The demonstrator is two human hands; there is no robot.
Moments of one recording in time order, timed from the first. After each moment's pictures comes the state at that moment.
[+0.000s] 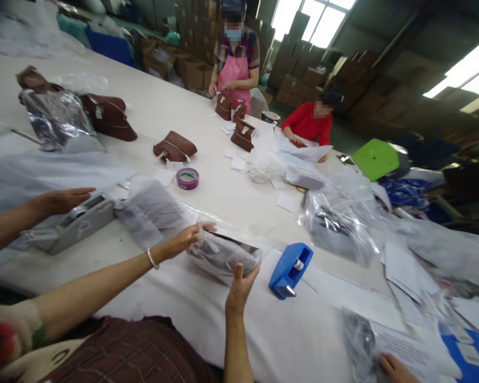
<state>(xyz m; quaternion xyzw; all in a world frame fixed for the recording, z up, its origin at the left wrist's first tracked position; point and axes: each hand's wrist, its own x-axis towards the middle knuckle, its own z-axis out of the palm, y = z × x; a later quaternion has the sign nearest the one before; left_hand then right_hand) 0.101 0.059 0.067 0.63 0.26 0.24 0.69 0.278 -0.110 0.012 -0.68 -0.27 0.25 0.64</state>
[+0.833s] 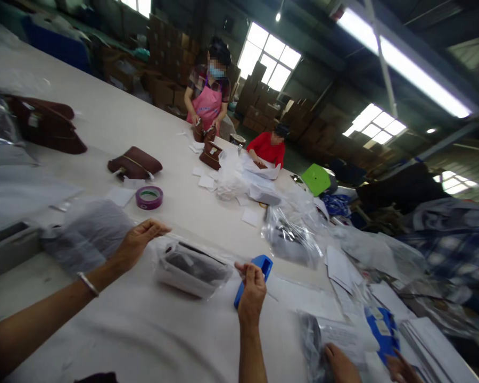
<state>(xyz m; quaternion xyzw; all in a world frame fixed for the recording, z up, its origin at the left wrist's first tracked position) 0.117 0.086 0.108 0.50 0.35 0.48 0.62 0.375 -0.104 0.108 -0.62 -0.23 0.21 0.72</state>
